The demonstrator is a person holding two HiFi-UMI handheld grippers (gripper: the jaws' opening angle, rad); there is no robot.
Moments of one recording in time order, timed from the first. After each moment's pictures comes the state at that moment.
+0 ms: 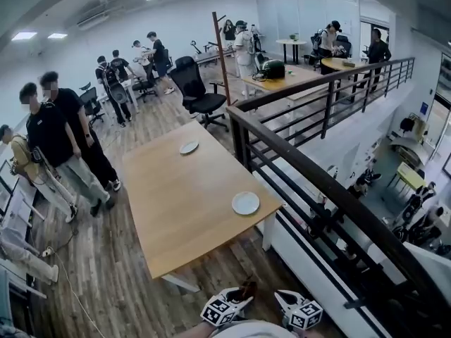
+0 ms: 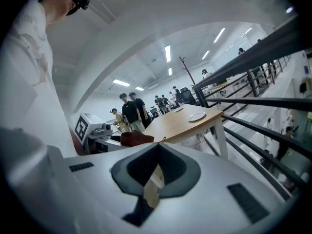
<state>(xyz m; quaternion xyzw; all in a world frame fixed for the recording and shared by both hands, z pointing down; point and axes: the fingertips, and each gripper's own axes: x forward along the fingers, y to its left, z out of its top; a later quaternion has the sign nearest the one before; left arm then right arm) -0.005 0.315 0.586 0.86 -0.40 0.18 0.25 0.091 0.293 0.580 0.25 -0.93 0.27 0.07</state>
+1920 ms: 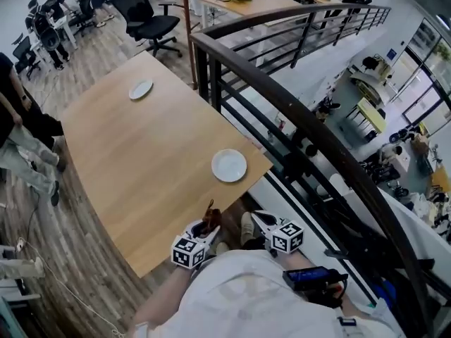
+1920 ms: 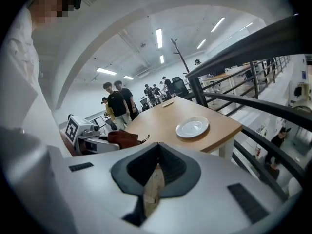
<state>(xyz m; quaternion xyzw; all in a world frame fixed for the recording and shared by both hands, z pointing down) -0.185 0.093 0.602 0.84 -0.43 0.12 0.29 -0.054 0.043 0.591 0.28 -0.91 0.28 0.14</state>
